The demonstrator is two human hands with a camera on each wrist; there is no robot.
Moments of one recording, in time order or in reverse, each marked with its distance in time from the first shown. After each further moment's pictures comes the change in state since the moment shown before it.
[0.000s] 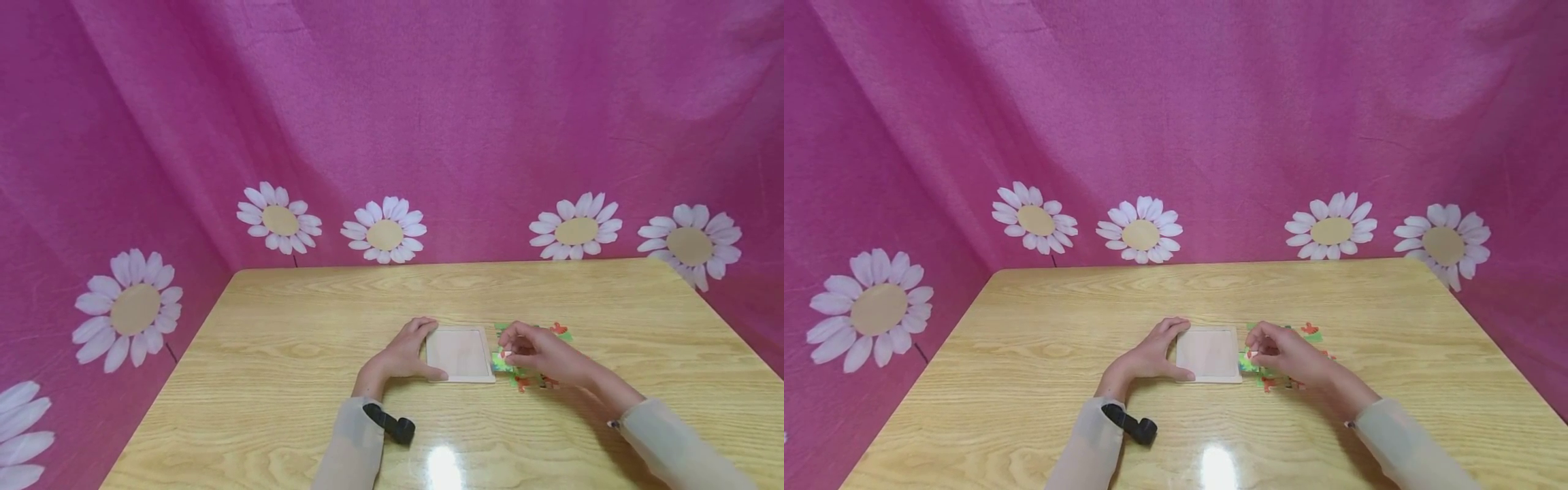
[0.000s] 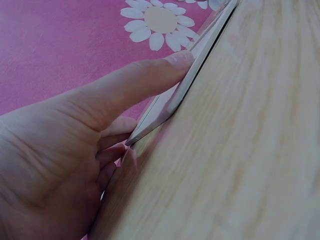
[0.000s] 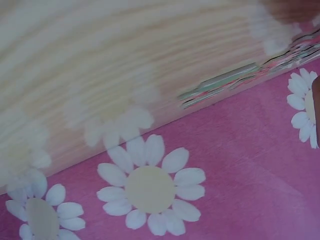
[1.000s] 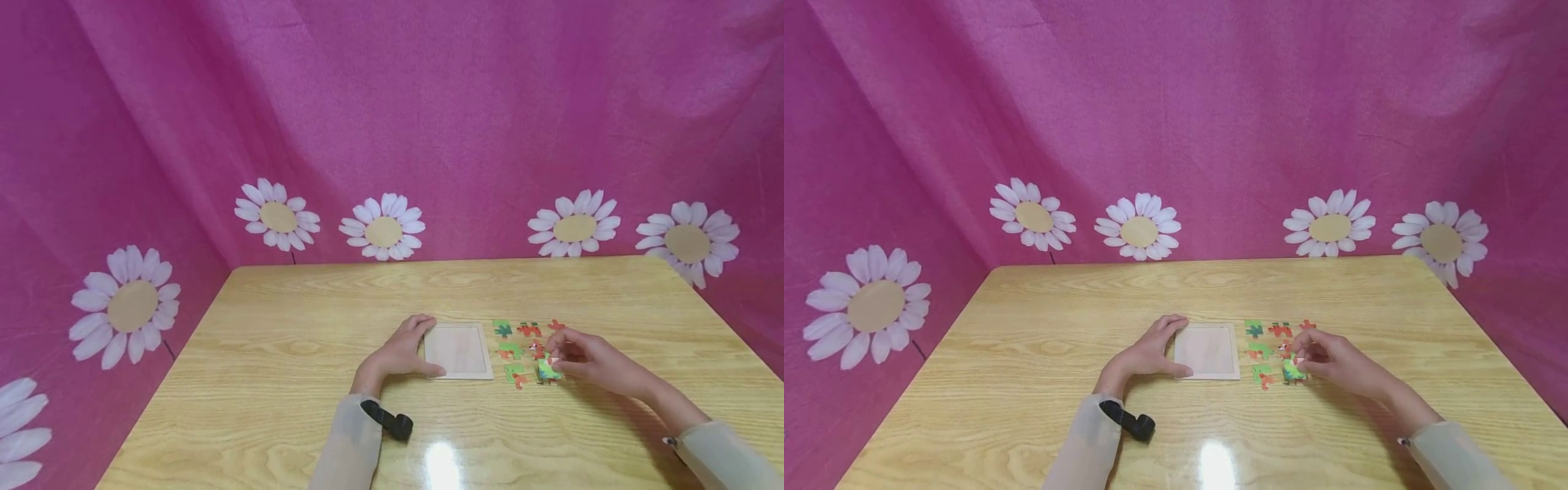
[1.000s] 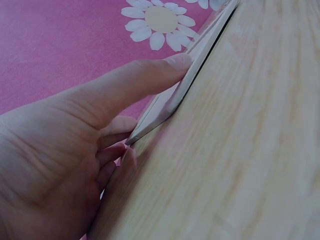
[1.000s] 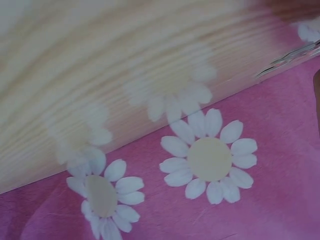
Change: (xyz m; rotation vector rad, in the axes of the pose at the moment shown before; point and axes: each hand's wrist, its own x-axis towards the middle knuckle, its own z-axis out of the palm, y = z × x) left_hand -0.001 -0.001 0.000 -0.003 -0.009 -0.006; right_hand -0.057 0.022 -0.033 -0.024 0.085 -0.069
